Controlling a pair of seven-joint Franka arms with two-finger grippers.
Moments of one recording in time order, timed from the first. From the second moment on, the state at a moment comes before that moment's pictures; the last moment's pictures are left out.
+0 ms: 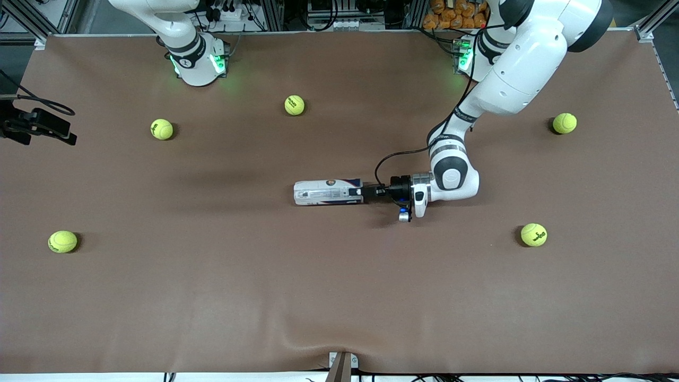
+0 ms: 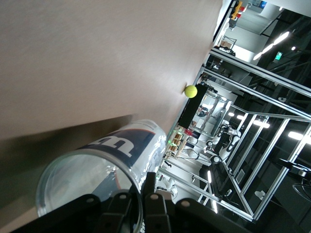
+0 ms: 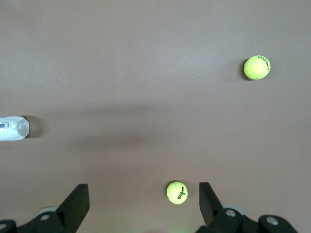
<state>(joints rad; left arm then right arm) -0.22 0.79 -0.28 -1.87 -1.78 2.12 0.70 0.00 0.02 -0.08 -1.54 0.02 1.49 -0.05</state>
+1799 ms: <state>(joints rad) -0.39 0.64 -0.29 -1.42 -0.33 2.15 -0.97 0.00 0.02 -0.07 -1.54 0.02 1.49 -0.05</state>
